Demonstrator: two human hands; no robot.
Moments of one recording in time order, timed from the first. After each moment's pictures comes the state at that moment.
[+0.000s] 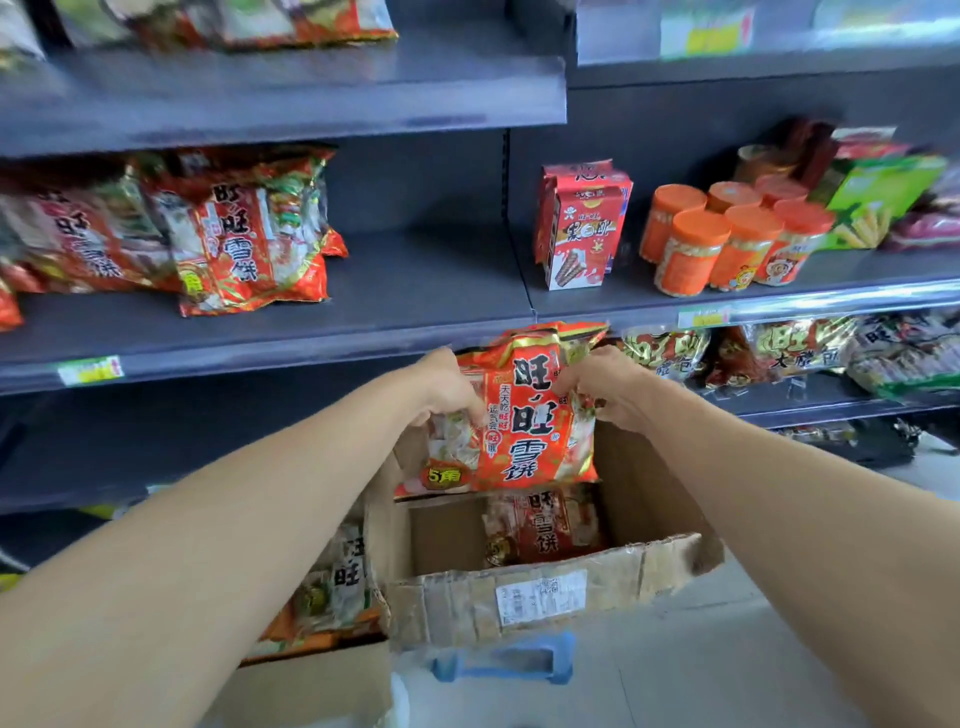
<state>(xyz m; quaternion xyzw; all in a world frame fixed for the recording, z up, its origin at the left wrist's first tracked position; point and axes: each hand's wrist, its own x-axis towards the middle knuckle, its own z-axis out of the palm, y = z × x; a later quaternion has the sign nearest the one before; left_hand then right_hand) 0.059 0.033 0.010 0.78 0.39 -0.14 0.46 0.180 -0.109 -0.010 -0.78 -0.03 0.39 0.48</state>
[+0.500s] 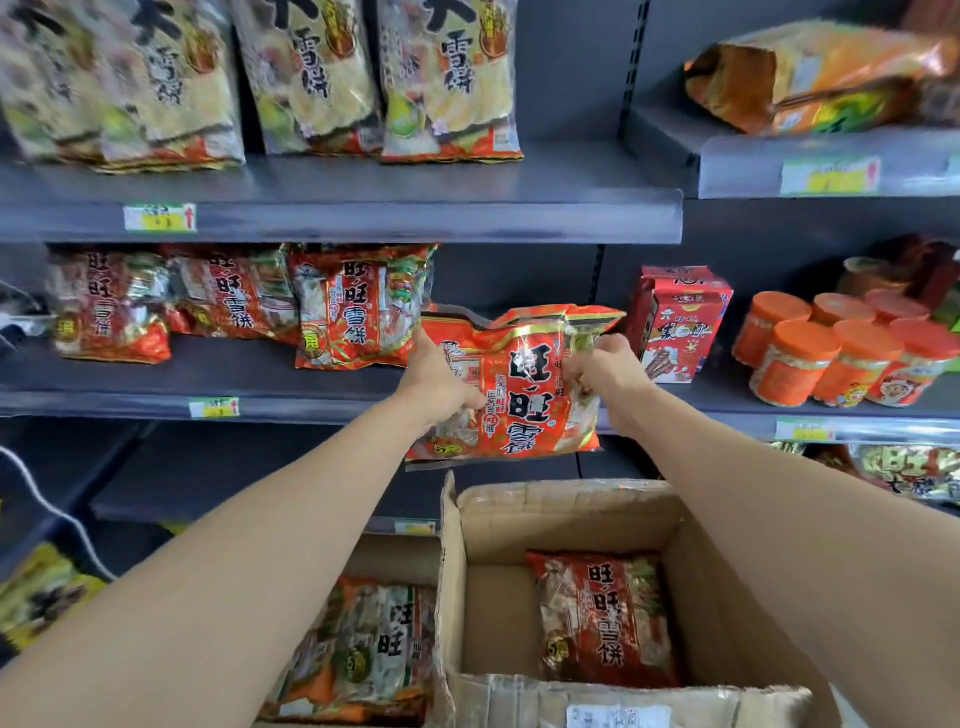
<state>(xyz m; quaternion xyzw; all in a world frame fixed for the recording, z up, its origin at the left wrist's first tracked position) 0.034 0.133 0.053 0.76 0.44 0.14 0.45 0.172 0.006 0.052 -0.76 -0.15 0.30 0.55</state>
